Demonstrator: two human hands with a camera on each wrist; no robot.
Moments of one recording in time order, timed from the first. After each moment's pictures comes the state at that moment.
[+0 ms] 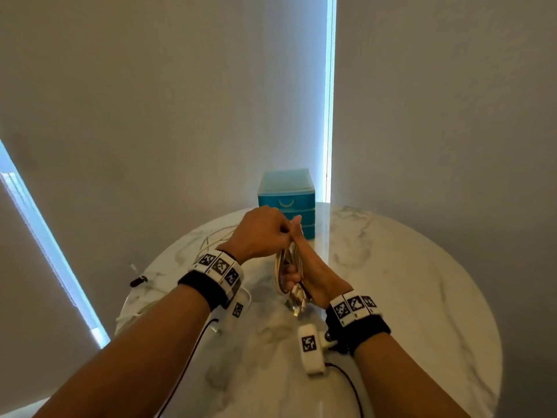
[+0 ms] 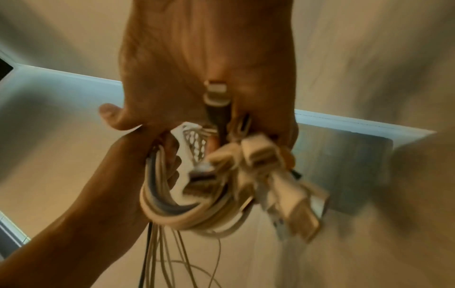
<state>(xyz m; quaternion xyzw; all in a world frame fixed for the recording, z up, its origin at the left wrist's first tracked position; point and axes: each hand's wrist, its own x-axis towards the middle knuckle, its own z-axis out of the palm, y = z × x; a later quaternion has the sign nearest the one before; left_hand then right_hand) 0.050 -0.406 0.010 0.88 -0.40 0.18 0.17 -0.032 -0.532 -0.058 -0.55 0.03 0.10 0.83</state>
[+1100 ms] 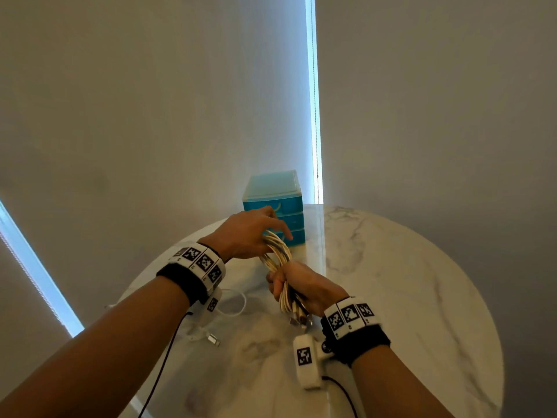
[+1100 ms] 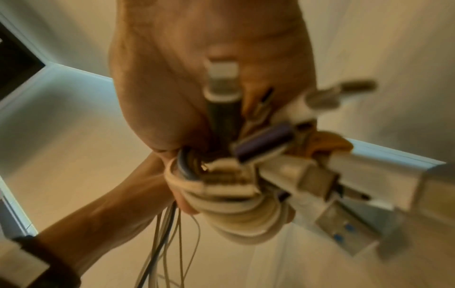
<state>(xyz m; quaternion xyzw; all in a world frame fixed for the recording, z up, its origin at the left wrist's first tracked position) 0.062 -0.415 0.029 0.90 -0.43 0.08 0.04 -0.033 -0.551 -0.054 -0.65 0.08 0.17 0.74</state>
